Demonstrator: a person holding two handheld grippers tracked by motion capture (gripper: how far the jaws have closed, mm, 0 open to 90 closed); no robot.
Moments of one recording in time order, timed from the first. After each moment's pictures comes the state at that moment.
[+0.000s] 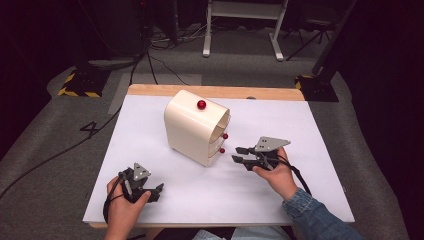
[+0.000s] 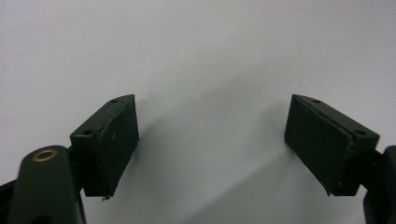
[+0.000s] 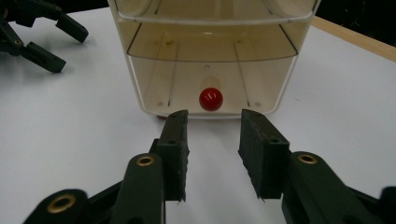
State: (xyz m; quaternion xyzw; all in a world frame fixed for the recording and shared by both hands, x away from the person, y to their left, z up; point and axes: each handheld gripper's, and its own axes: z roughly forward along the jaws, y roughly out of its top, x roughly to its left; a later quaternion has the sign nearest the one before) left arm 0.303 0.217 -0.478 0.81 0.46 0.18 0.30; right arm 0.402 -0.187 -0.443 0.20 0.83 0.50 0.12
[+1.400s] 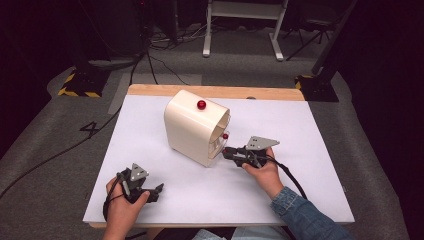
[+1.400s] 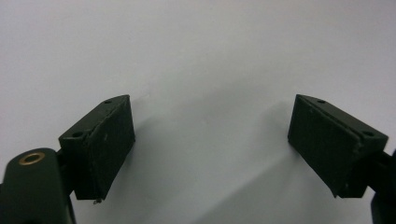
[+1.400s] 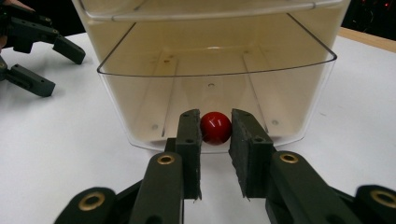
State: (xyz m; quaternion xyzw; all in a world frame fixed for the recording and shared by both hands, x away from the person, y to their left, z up) left arm 0.303 0.221 -0.483 0.81 0.46 0.17 0.32; right arm 0.418 -0.168 -0.471 0.21 0.81 0.54 0.11
